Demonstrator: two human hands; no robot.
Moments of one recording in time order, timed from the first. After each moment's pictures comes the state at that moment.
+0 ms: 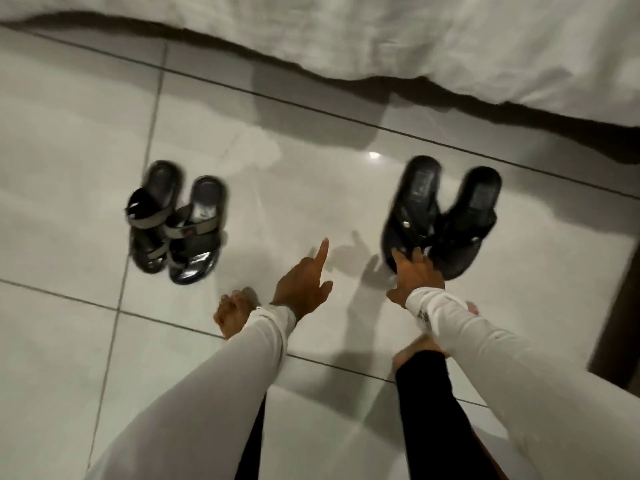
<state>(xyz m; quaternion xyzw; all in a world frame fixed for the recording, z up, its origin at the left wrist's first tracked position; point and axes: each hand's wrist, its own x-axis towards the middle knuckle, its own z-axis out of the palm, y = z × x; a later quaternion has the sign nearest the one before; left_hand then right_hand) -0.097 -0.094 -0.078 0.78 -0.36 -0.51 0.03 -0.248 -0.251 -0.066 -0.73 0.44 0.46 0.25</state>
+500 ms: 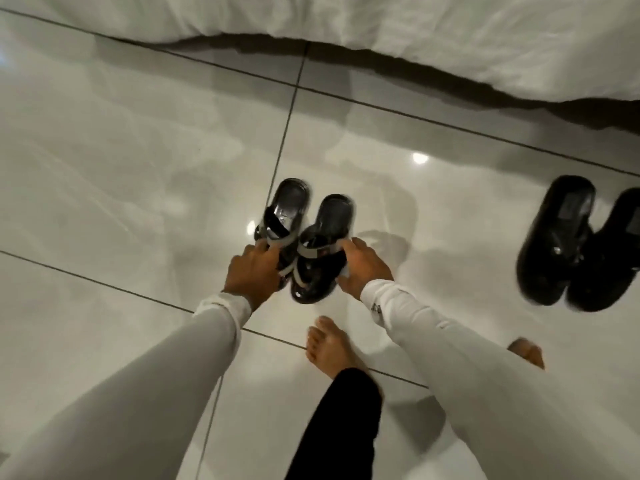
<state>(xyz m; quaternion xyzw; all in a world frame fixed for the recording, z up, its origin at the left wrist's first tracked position) 0.206 0.089 -0.065 0.84 -0.35 -0.39 -0.13 0.055 -0.055 -0.091 -0.76 0.37 0.34 0.42</state>
